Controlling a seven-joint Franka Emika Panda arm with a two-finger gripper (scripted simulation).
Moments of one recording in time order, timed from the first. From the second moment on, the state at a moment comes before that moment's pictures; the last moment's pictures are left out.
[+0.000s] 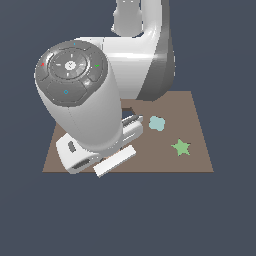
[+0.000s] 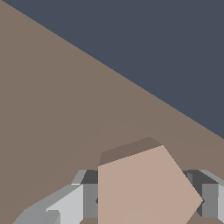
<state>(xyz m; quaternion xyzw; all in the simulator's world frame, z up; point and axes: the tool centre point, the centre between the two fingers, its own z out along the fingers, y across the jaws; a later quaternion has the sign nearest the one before) 0.095 -0.053 0.033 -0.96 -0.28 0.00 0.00</state>
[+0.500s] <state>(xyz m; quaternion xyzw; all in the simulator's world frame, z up) 0.068 -0.046 0.034 -0.96 -0.27 0.00 0.00</state>
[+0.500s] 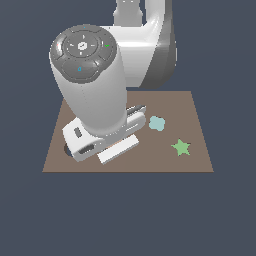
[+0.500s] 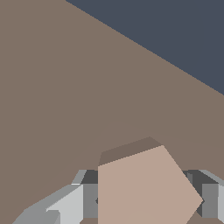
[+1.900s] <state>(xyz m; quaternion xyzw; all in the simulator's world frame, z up) -0.045 -0.006 0.040 -0.97 -0.22 0.00 0.00</state>
